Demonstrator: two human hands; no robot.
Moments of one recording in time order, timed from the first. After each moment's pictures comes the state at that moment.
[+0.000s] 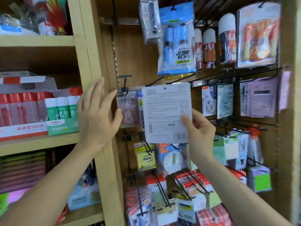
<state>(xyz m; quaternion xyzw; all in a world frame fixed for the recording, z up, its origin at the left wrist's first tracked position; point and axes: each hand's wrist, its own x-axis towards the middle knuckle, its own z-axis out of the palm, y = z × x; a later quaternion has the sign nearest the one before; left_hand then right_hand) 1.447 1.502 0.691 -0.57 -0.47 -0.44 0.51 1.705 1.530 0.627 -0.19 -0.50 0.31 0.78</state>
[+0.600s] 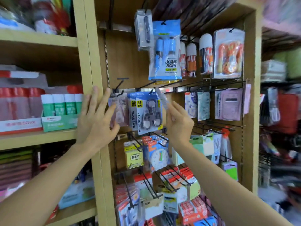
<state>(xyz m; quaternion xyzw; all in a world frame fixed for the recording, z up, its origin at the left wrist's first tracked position) 1.437 1.497 0.676 -0.60 -0.50 -0.30 0.55 1.690 1.553 0.642 -0.34 -0.55 -0.21 0.74</state>
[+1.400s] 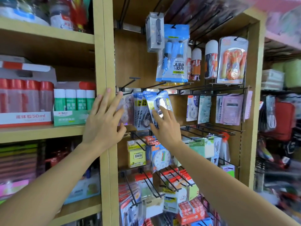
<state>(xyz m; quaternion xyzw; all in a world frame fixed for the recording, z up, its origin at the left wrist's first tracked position) 1.428 1.487 0.668 -0.62 -0.49 -0.28 0.54 1.657 1.582 0.635 -0.41 -0.69 -0.36 0.48</state>
